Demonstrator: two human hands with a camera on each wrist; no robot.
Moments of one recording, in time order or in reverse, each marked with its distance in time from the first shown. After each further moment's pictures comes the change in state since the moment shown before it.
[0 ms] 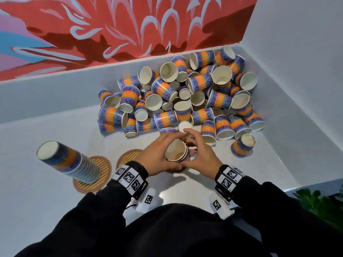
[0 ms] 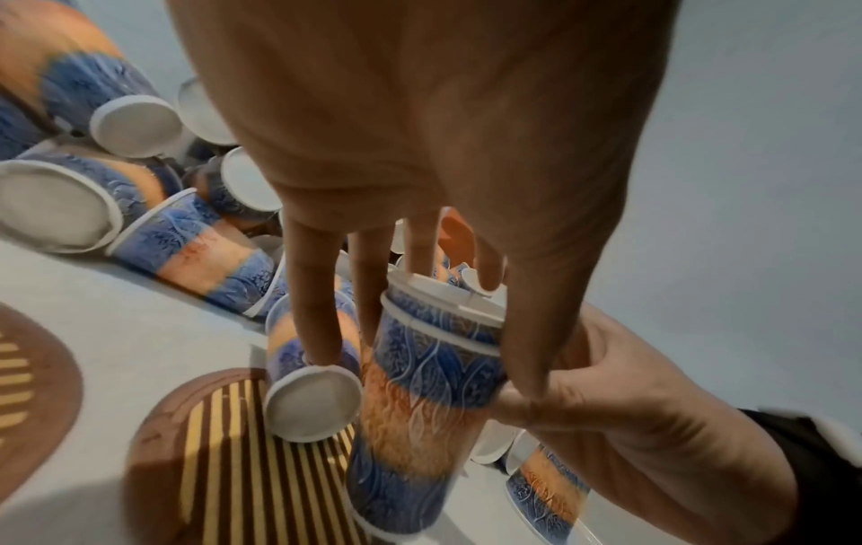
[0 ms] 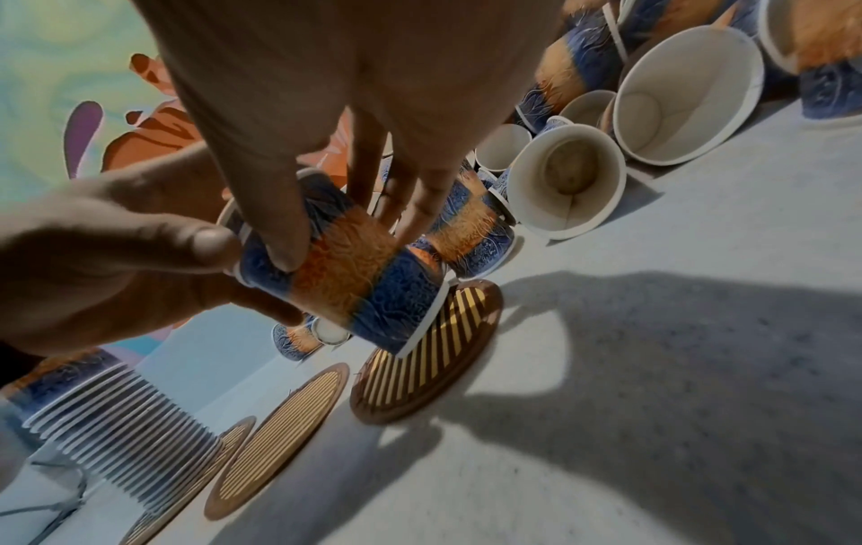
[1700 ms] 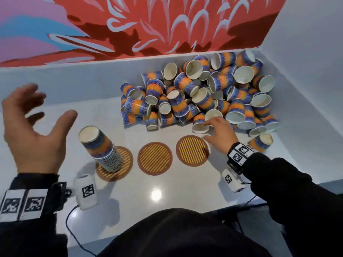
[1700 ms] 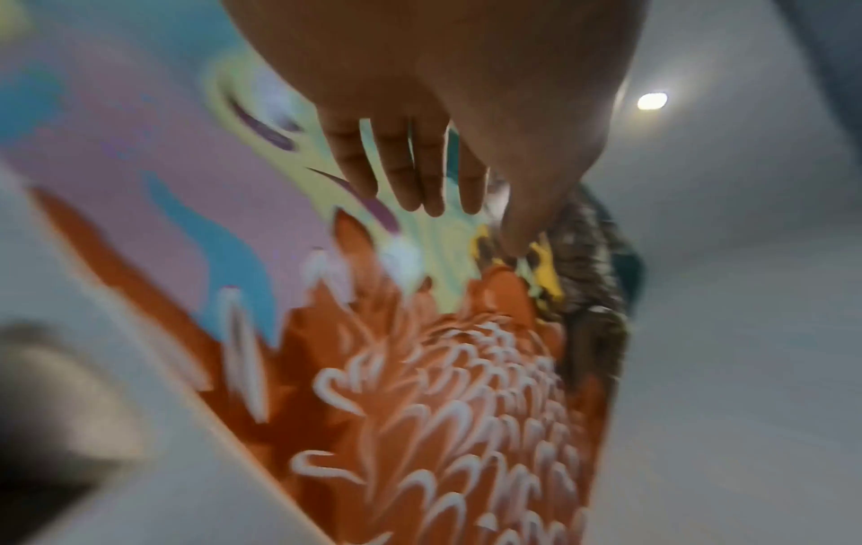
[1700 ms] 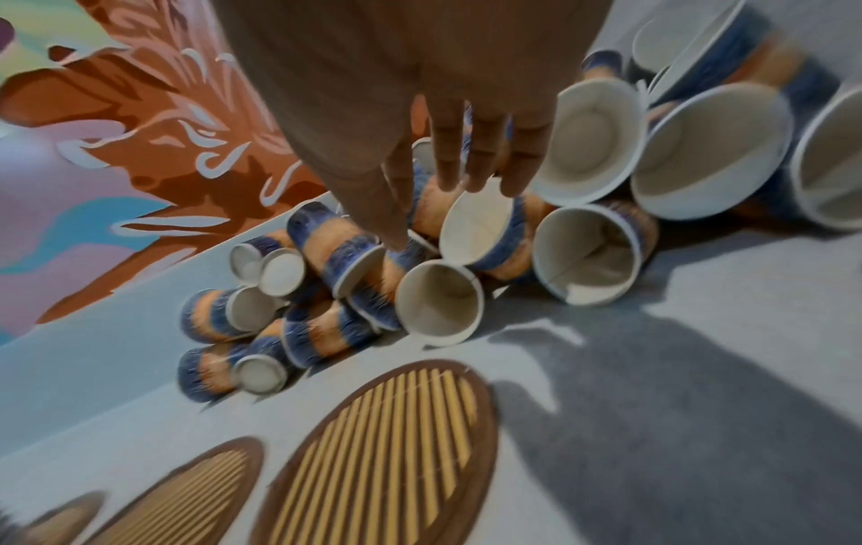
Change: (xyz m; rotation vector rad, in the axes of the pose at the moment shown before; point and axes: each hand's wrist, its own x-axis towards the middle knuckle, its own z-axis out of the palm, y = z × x) left_hand -0.204 -0.070 -0.199 -0.082 1.140 -0.273; right_hand 0.054 -0.030 0.002 -0.772 0.096 0.167
